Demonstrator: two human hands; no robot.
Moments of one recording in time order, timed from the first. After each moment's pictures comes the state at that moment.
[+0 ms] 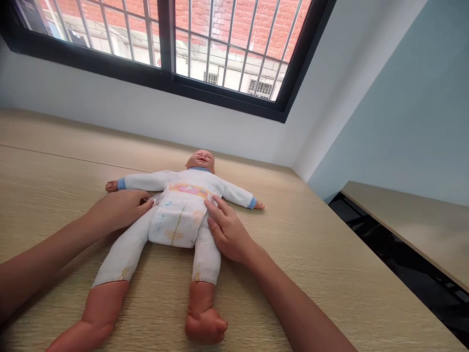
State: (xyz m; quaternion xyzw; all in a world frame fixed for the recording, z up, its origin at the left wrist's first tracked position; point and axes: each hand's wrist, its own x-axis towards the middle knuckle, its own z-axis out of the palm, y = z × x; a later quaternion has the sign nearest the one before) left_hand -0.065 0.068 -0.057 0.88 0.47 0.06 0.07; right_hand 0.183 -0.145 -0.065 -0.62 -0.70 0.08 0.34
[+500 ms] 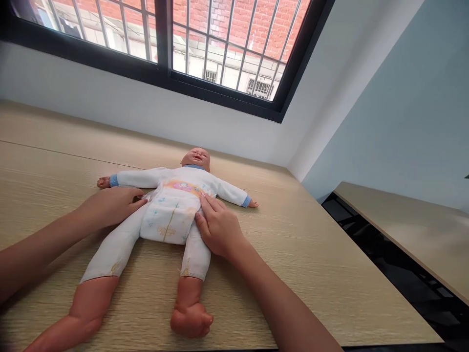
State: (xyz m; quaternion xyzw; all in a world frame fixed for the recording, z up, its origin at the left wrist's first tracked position) left_hand -0.070 0.078 -0.069 0.89 0.43 0.10 0.07; right_hand 0.167 -0.141 -0.049 -0.66 -0.71 -0.02 0.27
